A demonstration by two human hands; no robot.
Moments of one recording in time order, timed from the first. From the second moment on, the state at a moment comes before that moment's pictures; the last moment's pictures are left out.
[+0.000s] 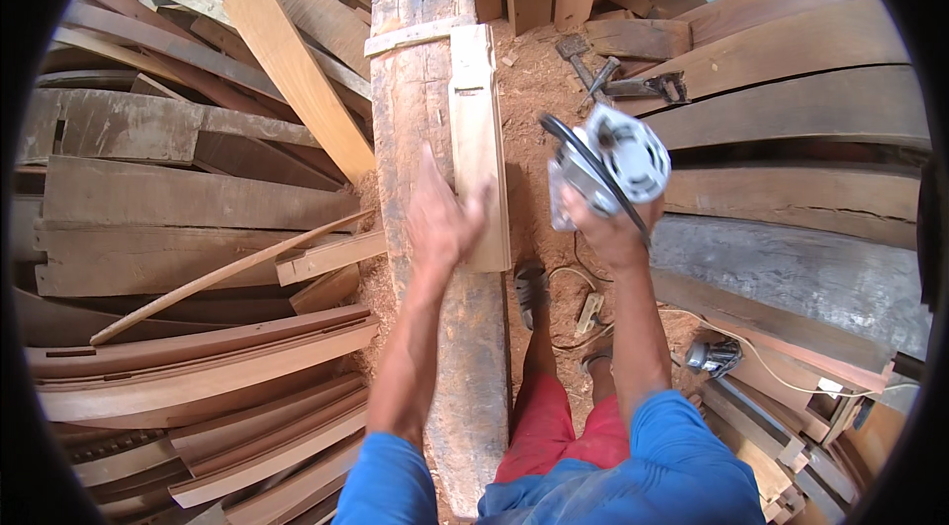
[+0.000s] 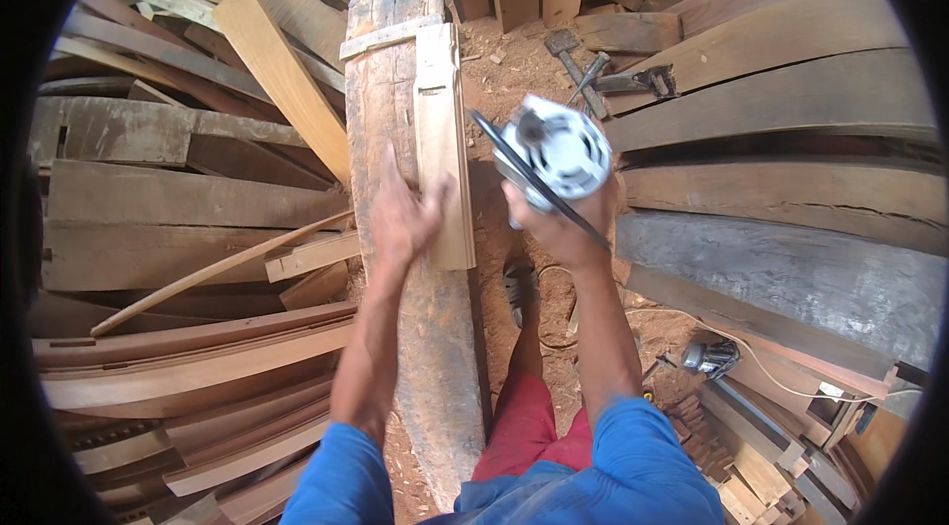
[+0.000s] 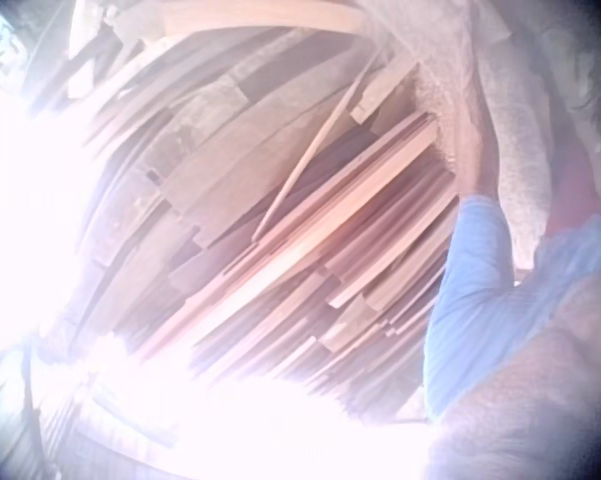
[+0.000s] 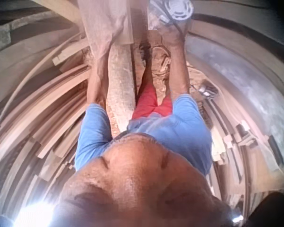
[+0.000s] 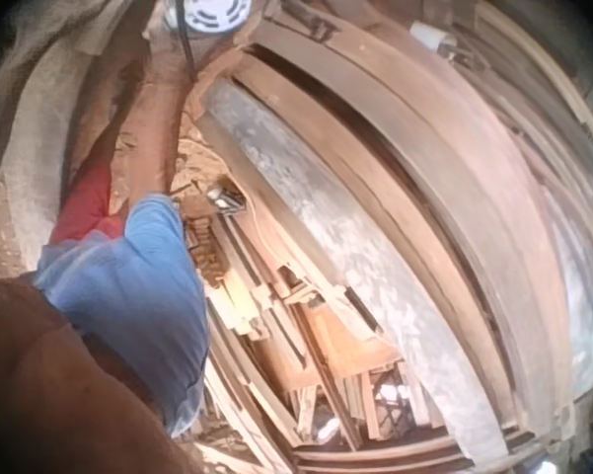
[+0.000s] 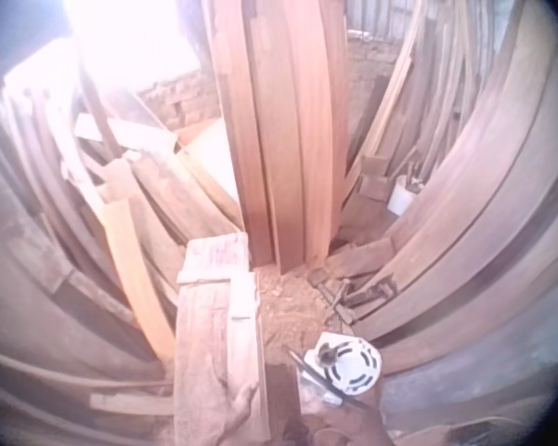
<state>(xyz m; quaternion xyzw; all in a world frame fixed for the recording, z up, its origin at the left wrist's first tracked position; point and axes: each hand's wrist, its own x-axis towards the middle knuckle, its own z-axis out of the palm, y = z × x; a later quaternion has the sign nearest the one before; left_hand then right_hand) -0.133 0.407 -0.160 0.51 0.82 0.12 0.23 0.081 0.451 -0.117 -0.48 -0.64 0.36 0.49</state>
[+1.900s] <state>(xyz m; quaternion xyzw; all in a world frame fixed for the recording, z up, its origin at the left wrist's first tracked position) -0.127 0.414 -0.139 0.37 0.78 0.41 0.28 0.196 0.317 -0.090 -0.55 -0.45 0.46 0.53</state>
